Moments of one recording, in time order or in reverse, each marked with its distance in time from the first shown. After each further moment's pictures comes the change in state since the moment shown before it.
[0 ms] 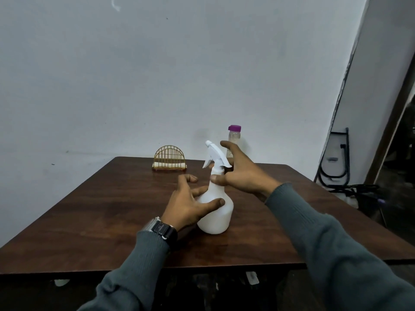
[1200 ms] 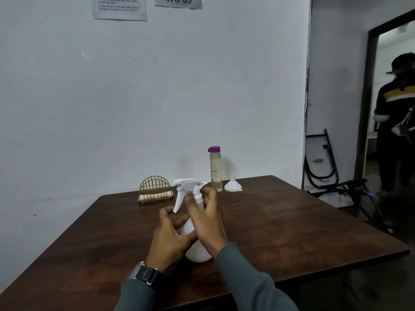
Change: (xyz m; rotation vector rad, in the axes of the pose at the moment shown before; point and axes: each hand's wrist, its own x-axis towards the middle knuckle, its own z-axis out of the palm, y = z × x) left_hand 0.000 -0.011 0.009 -0.020 0.070 0.028; right_hand -0.004 0.036 0.084 0.486 0.480 -0.110
